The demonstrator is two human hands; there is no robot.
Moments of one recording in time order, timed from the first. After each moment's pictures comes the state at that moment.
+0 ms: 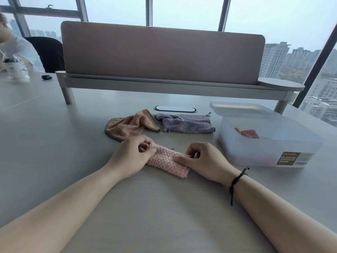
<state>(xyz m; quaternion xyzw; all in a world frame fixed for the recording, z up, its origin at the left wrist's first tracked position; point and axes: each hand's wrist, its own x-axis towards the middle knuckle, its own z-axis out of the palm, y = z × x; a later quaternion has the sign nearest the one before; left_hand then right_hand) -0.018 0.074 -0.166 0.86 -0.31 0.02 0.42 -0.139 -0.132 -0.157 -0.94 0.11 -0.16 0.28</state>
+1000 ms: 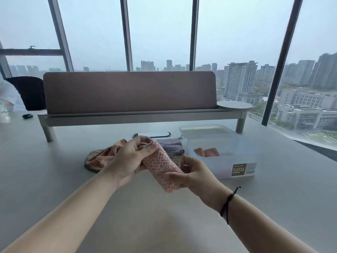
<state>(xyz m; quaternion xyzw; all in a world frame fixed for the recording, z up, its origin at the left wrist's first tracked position) -0.073 0.015 -0.077 0.56 -0.29 -0.27 0.73 -0.213 -0.135 -0.109 -0.73 0.07 -0.18 0.66</state>
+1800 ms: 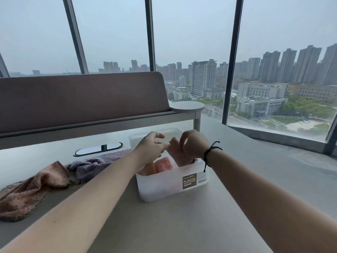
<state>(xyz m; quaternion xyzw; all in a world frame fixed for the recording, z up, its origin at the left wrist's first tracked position) -0.092 -0.220 -0.069 0.75 -0.40 -0.20 0.49 -0.211 -0.347 -0.059 -0.90 0.31 -0.21 0.21</state>
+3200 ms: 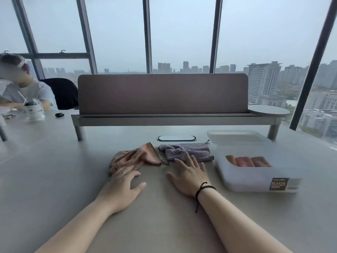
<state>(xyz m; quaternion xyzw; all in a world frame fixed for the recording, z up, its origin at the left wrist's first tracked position) 0.012 0.117 -0.168 0.93 -0.31 0.05 0.20 -0.078 -0.119 -0.159 -0.97 0.20 -0.08 0.13</state>
